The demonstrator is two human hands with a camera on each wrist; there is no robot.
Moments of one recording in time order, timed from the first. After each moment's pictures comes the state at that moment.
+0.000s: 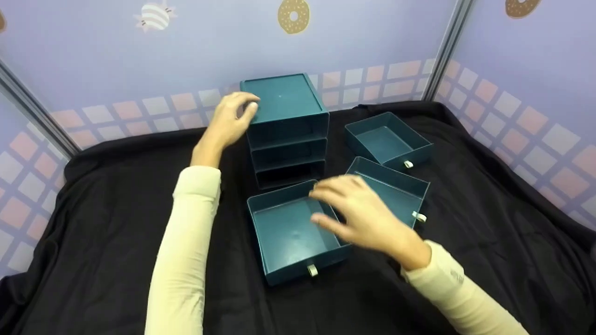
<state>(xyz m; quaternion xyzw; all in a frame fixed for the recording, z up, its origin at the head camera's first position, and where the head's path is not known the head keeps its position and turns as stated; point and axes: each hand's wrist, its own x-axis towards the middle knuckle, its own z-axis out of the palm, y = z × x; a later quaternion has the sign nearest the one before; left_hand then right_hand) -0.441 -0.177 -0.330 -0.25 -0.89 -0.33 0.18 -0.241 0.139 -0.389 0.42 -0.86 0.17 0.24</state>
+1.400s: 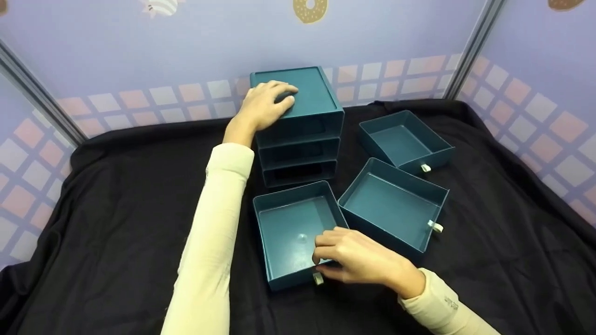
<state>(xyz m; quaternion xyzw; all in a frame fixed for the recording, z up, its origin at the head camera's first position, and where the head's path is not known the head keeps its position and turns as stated) -0.473 -0.130 -0.316 -0.22 -0.95 -0.20 0.07 -0.244 0.125 -0.455 0.59 -0.77 0.16 0.17</state>
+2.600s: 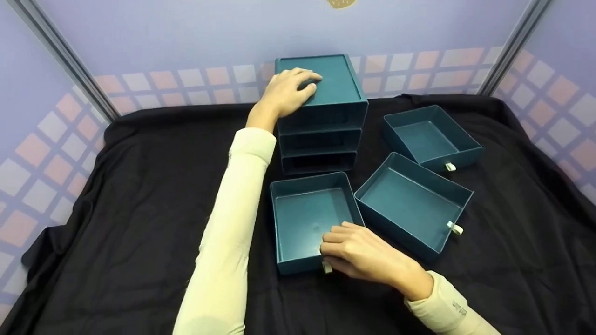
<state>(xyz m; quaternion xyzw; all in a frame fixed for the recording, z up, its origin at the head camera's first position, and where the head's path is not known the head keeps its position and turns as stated) -0.470 -0.118 -0.307 -0.18 -0.96 -0.18 0.06 -0.242 0.123 -0.456 0.61 -0.76 0.16 0.18</state>
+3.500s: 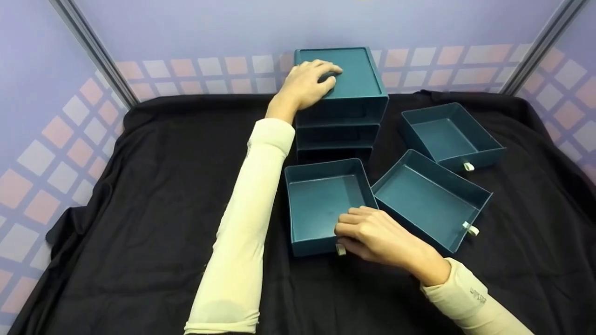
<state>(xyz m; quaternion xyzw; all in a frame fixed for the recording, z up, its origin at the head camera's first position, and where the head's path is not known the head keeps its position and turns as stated) -0.477 -0.071 -0.307 -0.20 -0.96 -0.16 0.05 -0.247 0.152 -0.442 0.56 -0.79 0.16 0.18</state>
